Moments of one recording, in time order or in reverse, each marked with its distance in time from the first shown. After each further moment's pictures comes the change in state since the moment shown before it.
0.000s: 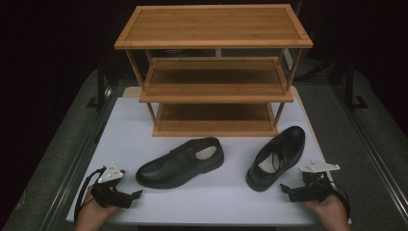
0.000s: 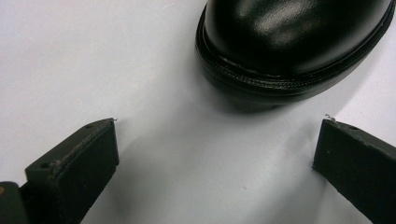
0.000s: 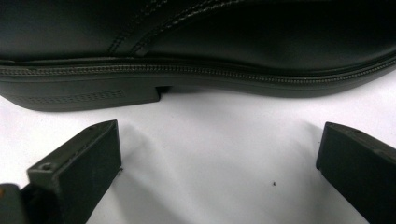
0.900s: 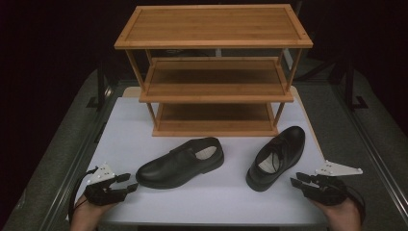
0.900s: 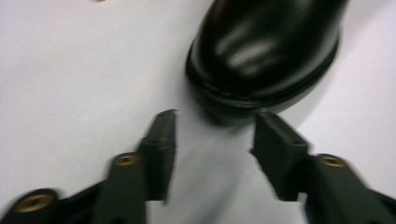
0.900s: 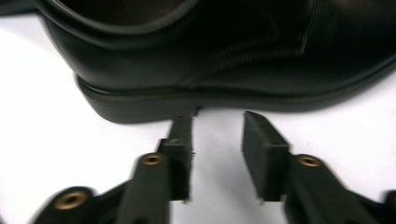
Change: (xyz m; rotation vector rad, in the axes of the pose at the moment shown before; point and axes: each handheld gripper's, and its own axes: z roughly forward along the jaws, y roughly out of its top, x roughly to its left) left arm 0.000 0.002 -0.022 -0.100 -0.057 -0.036; right arm 0.005 0.007 -0.050 -0.096 0.082 0.020
